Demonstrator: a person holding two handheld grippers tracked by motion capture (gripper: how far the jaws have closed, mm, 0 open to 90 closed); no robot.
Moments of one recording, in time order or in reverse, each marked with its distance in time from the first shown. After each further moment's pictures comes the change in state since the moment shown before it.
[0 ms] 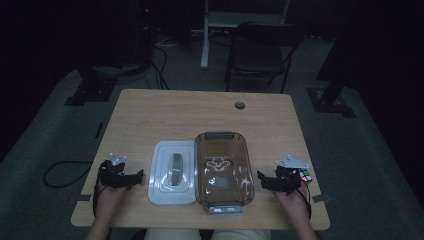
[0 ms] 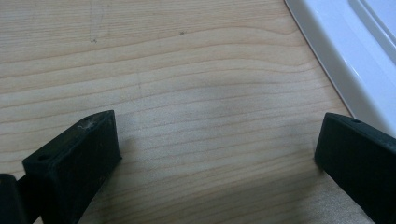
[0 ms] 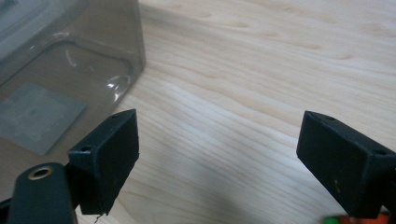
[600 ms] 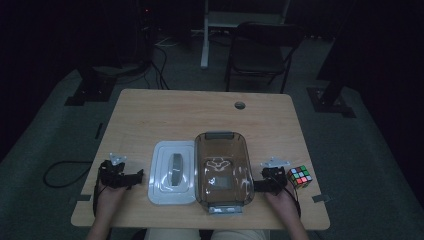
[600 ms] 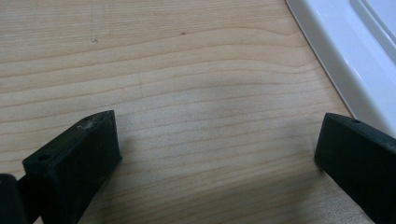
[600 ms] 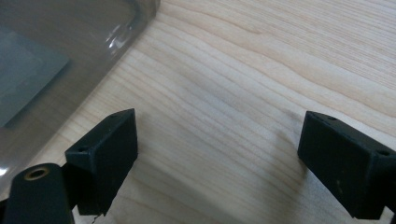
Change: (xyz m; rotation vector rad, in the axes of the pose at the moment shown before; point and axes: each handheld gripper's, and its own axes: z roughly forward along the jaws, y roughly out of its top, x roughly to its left) left arm 0.000 0.000 0.000 -0.001 0.004 -0.005; right arm 0.012 -0.015 0.051 0.144 0.076 -0.062
